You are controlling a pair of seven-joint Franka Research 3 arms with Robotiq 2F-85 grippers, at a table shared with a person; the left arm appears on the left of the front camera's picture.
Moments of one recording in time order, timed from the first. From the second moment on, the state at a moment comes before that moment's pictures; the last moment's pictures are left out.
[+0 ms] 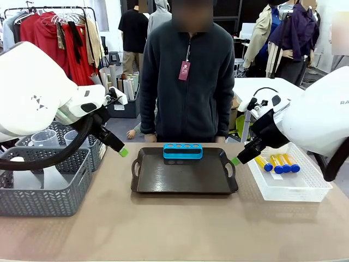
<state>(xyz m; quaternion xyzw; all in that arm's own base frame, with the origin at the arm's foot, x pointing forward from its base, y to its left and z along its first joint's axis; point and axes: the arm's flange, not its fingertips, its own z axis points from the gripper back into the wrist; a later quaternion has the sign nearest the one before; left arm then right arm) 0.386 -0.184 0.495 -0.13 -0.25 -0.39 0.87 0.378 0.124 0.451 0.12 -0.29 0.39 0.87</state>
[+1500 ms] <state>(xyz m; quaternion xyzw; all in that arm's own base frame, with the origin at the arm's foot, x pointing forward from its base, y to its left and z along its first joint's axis) 0.381 -0.164 0.642 -0.11 -0.35 -0.46 0.81 0.389 0.071 0.629 0.14 -0.35 0.46 0.80</state>
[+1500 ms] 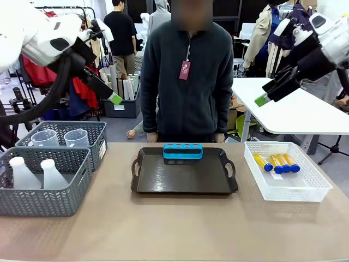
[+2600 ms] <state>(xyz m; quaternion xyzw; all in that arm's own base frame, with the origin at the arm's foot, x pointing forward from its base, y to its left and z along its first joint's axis) 0.427 -0.147 0.676 -0.11 -0.38 -0.44 0.81 0.414 0.043 0.662 0.15 -0.36 0.43 0.81</state>
